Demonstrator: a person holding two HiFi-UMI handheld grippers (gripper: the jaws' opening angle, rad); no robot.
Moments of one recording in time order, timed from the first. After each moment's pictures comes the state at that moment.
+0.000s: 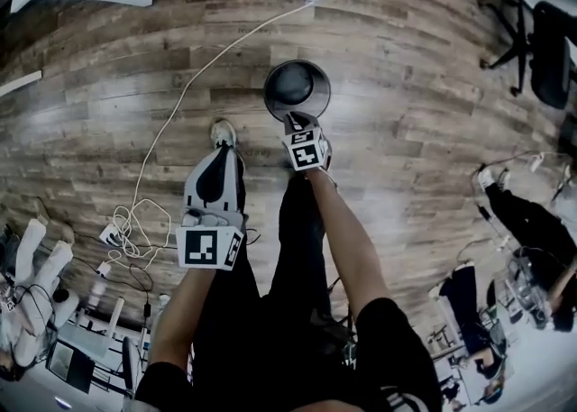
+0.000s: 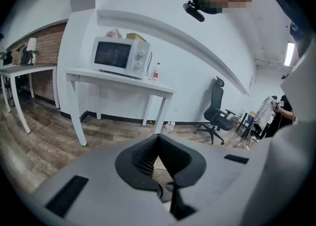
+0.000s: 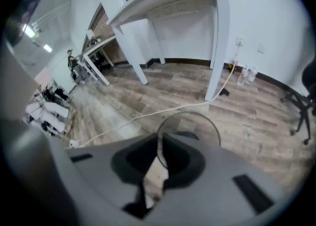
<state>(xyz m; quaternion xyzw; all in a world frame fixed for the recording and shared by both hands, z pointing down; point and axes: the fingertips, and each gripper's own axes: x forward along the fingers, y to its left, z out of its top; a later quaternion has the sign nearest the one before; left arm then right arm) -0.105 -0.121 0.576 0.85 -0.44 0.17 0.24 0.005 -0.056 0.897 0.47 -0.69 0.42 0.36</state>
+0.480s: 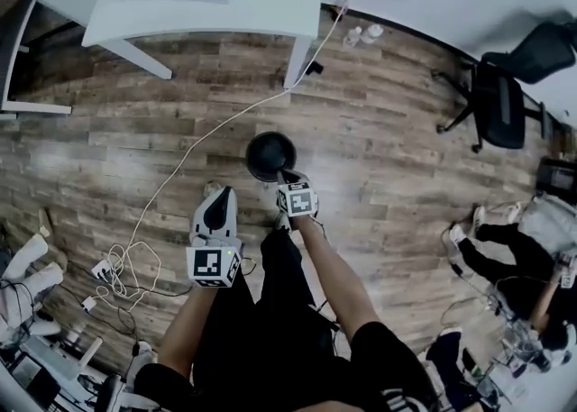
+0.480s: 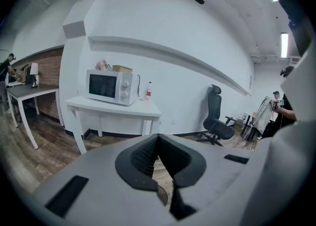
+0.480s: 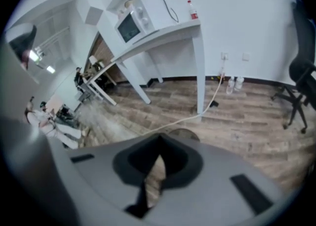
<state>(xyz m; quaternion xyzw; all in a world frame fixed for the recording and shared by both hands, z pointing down) -0.033 -0.069 0.433 0.85 -0.48 0.14 0.18 0.081 -0.047 0.710 0.49 -0.70 0.44 0.27</state>
